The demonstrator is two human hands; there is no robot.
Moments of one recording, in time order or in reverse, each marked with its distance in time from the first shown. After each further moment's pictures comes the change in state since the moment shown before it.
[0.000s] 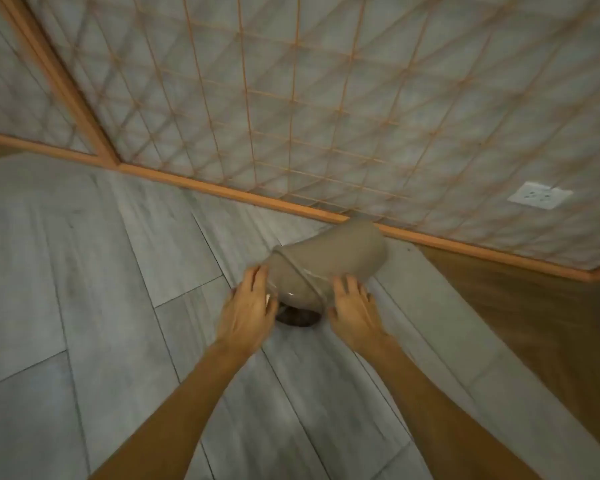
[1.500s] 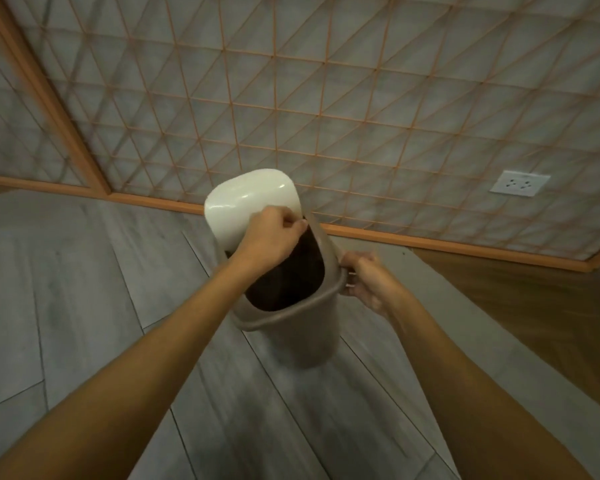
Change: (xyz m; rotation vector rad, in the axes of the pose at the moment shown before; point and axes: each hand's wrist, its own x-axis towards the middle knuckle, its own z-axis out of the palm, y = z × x) left_hand 0.046 0.058 -0.039 -0.463 0.007 -0.003; right_hand 0.023 0.030 0.011 1.508 0.000 0.270
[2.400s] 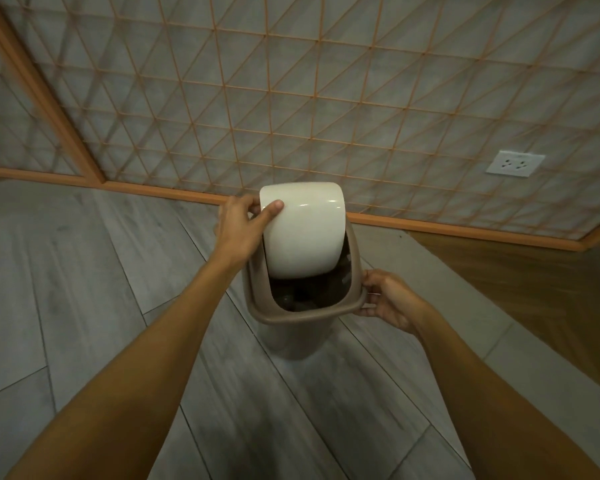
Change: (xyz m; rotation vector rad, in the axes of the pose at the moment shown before) left_hand 0.008 -0.060 -0.001 -0.134 0.166 -0.013; right_hand -0.026 0.044 -0.046 0.023 -0.059 0.096
